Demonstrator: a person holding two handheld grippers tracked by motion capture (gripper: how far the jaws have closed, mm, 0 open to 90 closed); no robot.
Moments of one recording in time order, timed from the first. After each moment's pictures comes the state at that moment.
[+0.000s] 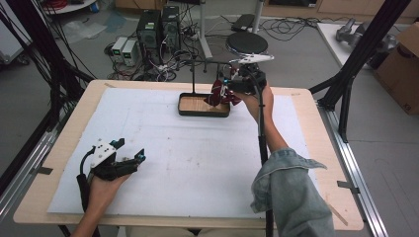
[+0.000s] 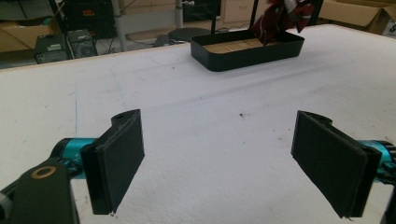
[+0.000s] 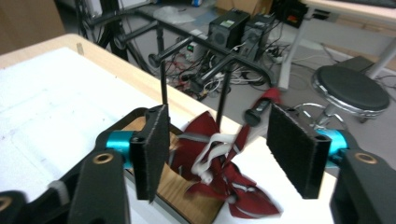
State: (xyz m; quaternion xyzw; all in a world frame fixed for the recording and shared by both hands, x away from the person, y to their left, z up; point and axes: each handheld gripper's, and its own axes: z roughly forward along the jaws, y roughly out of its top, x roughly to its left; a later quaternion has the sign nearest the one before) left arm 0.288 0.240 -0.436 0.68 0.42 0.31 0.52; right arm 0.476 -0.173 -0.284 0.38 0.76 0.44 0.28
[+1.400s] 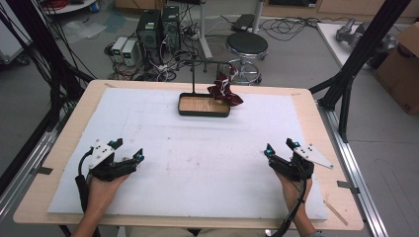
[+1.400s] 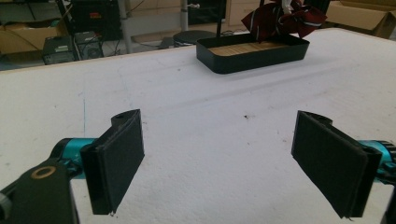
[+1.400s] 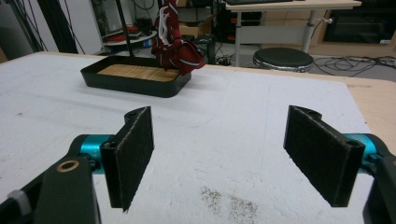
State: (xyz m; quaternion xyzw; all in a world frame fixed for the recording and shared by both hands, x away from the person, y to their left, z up) left arm 0.285 0.242 -0.435 0.67 0.42 0.32 0.52; right arm 0.279 -0.286 -0.411 0.48 0.63 0.51 0.34
